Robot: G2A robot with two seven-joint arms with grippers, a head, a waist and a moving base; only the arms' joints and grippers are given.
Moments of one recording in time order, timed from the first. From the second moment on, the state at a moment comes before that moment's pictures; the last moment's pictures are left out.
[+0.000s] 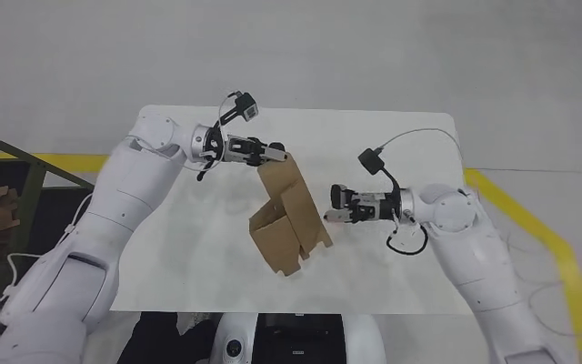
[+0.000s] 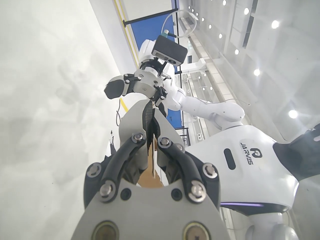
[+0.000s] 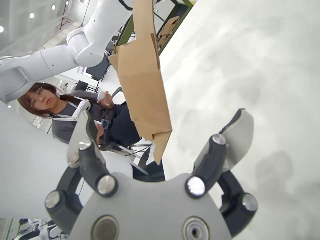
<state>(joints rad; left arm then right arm) 0.63 -1.05 -0.88 -1.06 -0.70 -0.33 -1.44 -1.06 -1.16 1.14 -1.44 0.14 -0.63 1.19</state>
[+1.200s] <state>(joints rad) 0.58 -1.12 -0.83 -0.96 -0.72 -0.31 -1.51 -0.92 -1.06 0.82 -1.43 0.37 -0.66 1.16</state>
